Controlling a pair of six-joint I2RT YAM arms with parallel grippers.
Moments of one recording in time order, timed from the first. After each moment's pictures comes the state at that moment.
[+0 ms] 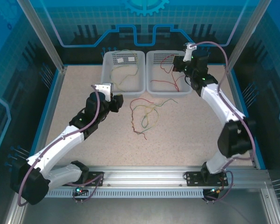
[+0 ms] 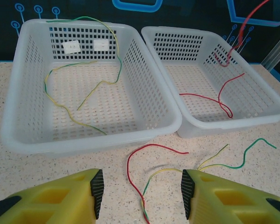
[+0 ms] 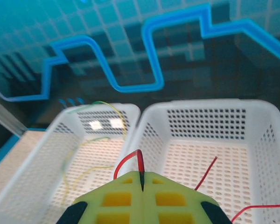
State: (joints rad) left arm -0.46 1.09 0.81 -0.10 -0.16 -0.30; right arm 0.21 1.70 1.49 -0.09 -0.11 0.28
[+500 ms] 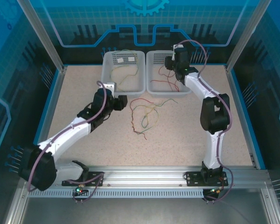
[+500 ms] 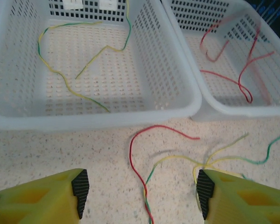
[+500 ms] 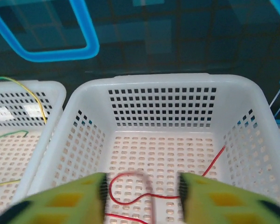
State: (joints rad) left arm -0.39 1.30 0.89 -0.12 -0.08 -0.40; right arm 0.26 2.09 1.79 -0.16 0.13 0.20
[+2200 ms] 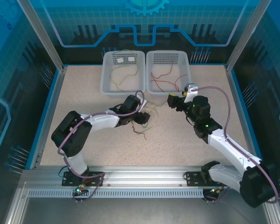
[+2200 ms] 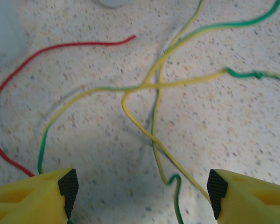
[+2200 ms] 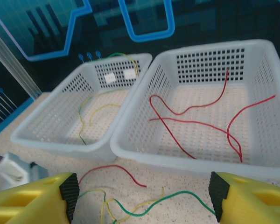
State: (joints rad) left arm -0.62 1.77 1.00 -0.04 0.00 -0.09; right arm 0.38 1.04 0.64 0.19 0.03 0.29
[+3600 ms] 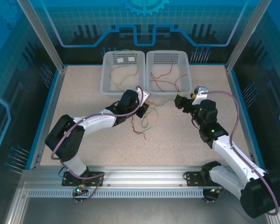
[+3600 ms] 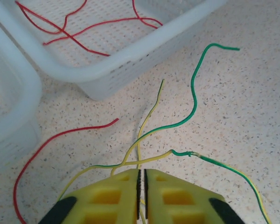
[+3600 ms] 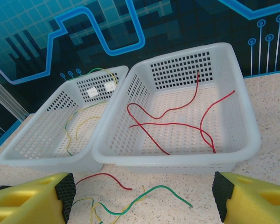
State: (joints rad) left arm -0.62 1.66 1.00 0.09 0.07 -0.03; right arm 0.31 0.94 0.58 0.14 0.06 0.36
